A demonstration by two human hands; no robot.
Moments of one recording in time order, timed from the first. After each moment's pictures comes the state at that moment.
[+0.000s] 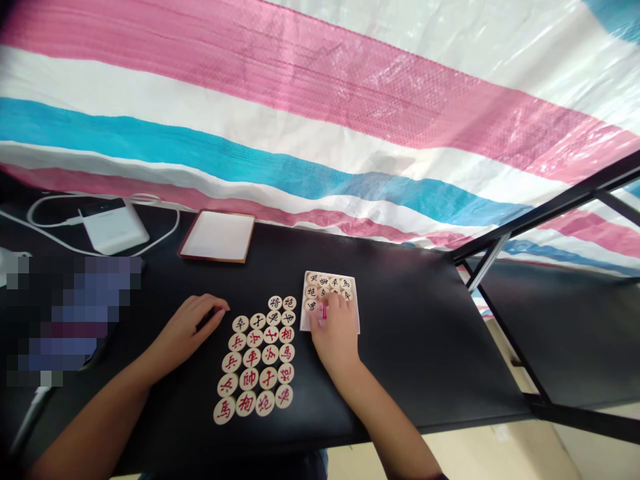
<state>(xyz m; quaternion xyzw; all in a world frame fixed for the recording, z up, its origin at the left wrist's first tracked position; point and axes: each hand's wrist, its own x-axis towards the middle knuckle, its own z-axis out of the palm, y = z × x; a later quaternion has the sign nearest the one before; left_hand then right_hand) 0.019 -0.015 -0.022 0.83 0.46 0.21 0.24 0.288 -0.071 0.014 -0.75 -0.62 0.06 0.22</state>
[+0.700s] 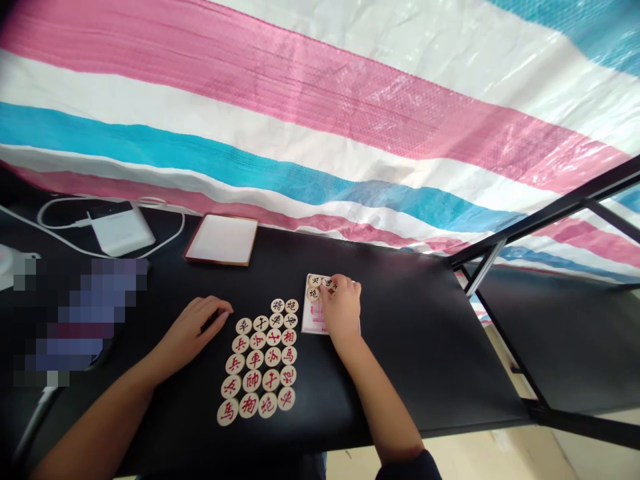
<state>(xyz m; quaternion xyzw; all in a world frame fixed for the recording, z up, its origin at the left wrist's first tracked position) 0.019 -0.015 -0.023 0.83 0.45 0.22 0.24 0.304 -0.034 0.008 -0.77 -0.58 0.00 0.26</state>
